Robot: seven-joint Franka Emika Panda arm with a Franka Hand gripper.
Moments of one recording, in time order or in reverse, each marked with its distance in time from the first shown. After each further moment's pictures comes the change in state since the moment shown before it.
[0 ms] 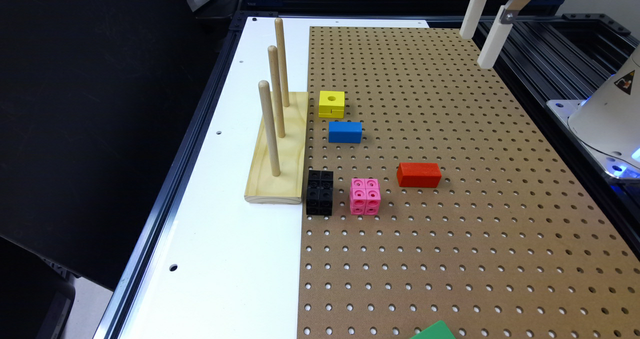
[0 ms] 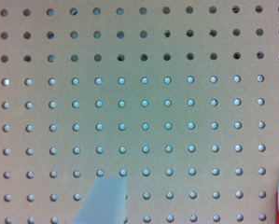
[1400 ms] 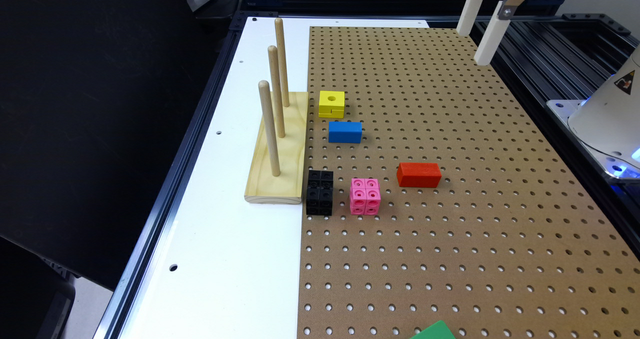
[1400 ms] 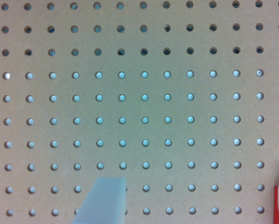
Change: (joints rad) arm 0.002 0.001 0.005 0.013 0.000 0.023 0.000
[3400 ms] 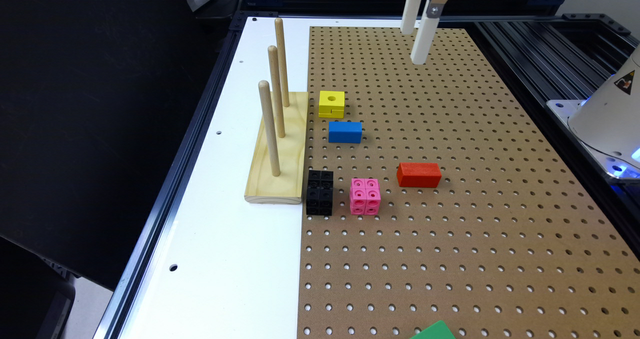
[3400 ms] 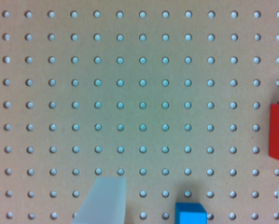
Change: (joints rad) arm 0.003 0.361 0.011 0.300 0.001 0.046 0.002
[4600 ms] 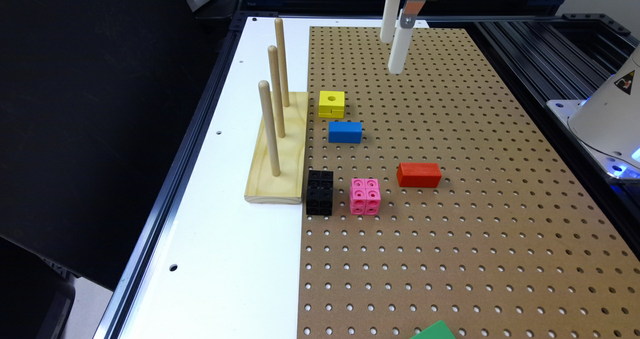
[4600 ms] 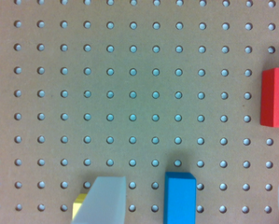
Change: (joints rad) arm 0.001 0.129 0.025 0.067 0.007 0.058 0.011
